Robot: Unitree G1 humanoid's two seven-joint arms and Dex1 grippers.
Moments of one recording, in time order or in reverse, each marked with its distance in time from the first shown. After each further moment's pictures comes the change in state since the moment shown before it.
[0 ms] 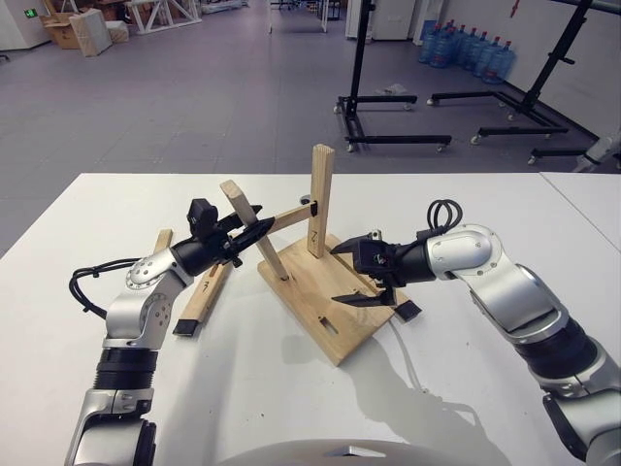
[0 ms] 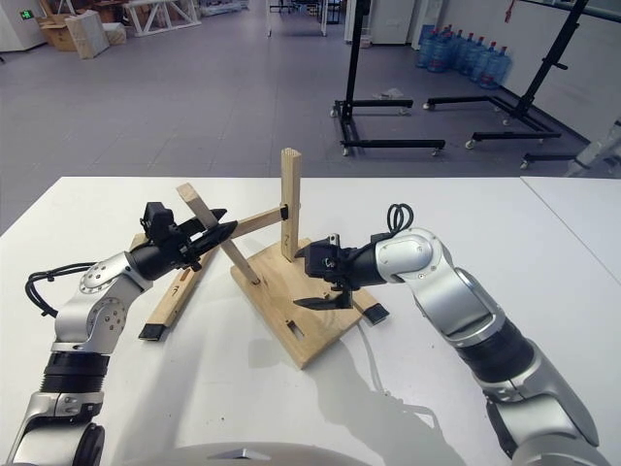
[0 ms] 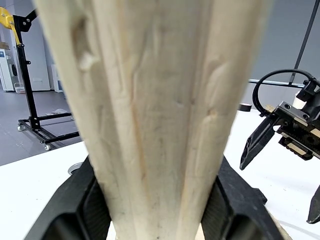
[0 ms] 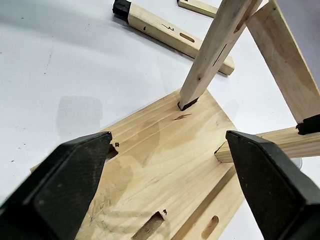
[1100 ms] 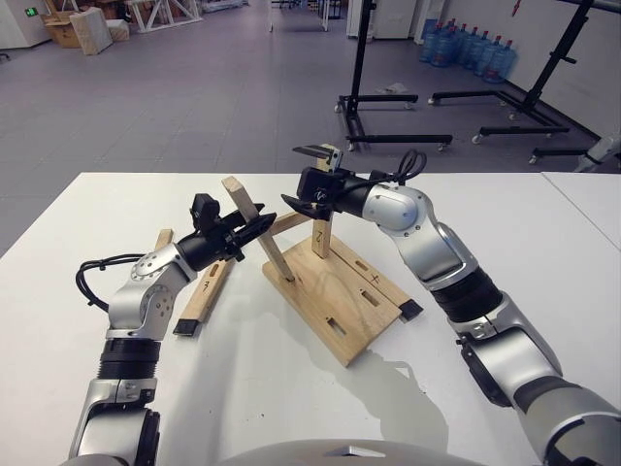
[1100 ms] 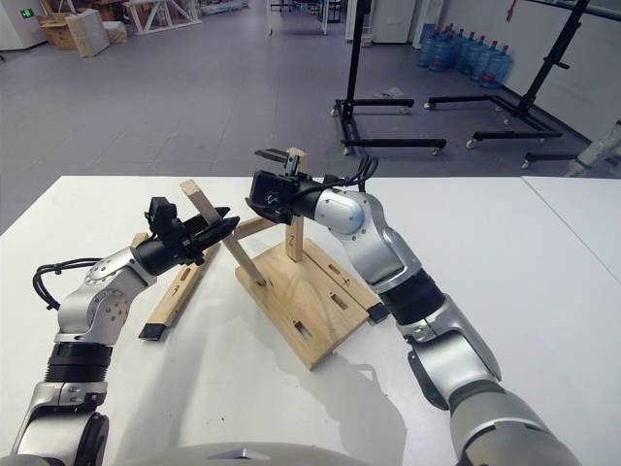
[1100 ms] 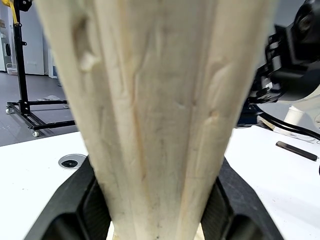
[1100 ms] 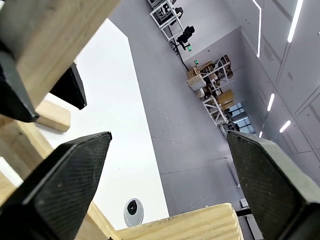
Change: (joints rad) left arm -0.051 -0.009 0.013 0.043 -0.061 0.110 0.010; right arm -0.267 0.349 0.072 0.450 -0.387 -0.443 -0.498
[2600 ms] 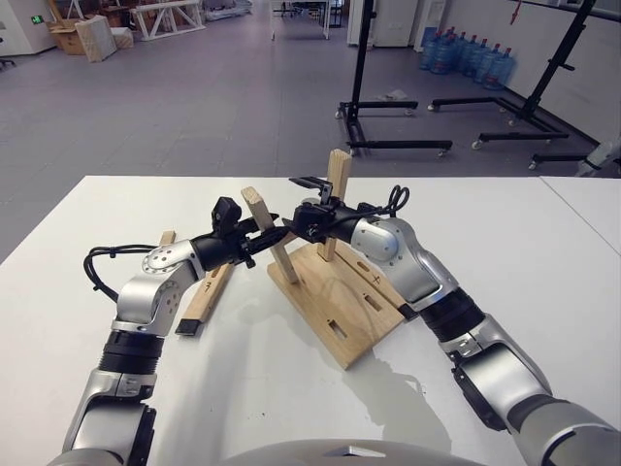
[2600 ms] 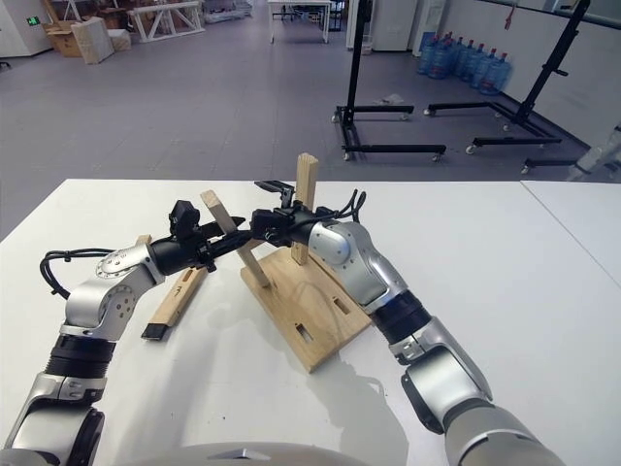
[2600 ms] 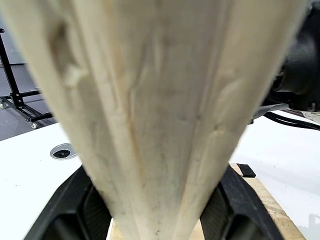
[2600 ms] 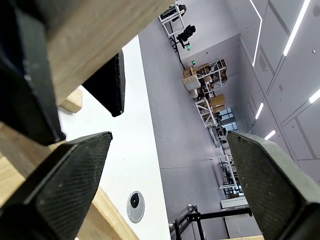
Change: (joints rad) left arm -0.034 0.036 -0.127 -0.009 0.102 0.025 0.001; right arm 0.122 0.046 0.041 0.114 -0.188 -0.195 -0.101
